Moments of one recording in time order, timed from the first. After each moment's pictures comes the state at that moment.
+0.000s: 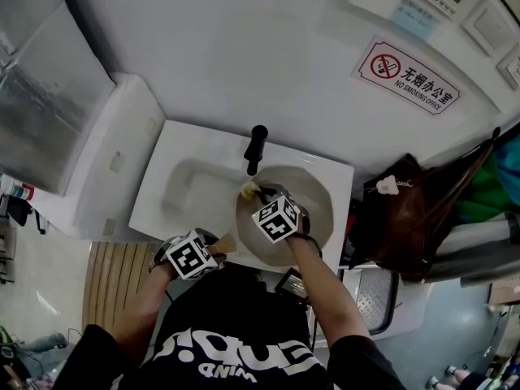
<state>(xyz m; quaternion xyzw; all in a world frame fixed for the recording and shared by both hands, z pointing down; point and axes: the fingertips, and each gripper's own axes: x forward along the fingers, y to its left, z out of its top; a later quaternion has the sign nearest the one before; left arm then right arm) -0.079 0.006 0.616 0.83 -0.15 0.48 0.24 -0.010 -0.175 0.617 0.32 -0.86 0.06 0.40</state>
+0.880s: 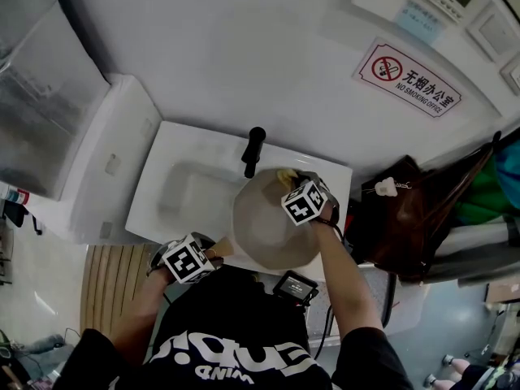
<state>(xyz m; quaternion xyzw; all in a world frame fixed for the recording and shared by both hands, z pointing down) -0.082 0.007 0.621 0.83 -0.15 0.48 0.25 0.108 -0.242 0.625 0.41 -0.76 0.02 0.50</state>
